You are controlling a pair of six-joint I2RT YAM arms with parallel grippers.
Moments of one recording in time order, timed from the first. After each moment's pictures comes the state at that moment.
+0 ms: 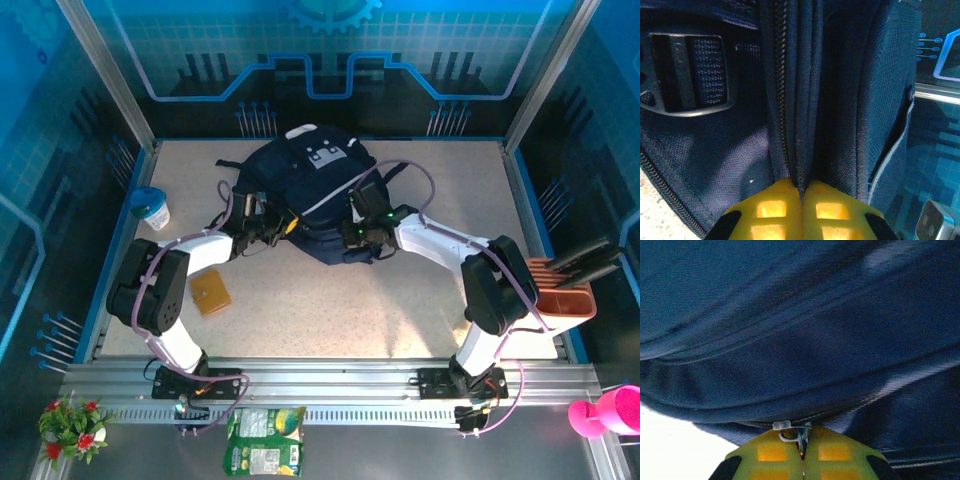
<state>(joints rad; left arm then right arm) -0.25 1.69 0.86 0.21 0.47 -1.26 0.56 1.72 1.19 -0.46 -0.02 0.40</state>
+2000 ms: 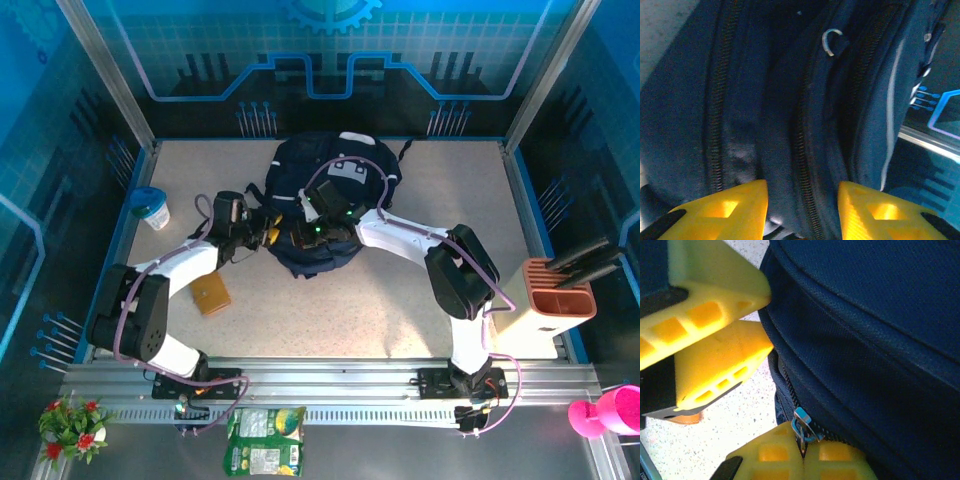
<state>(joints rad) -0.21 1.52 0.77 0.10 0.37 -1.45 0.74 1.94 1.45 -0.39 -0.27 0.47</state>
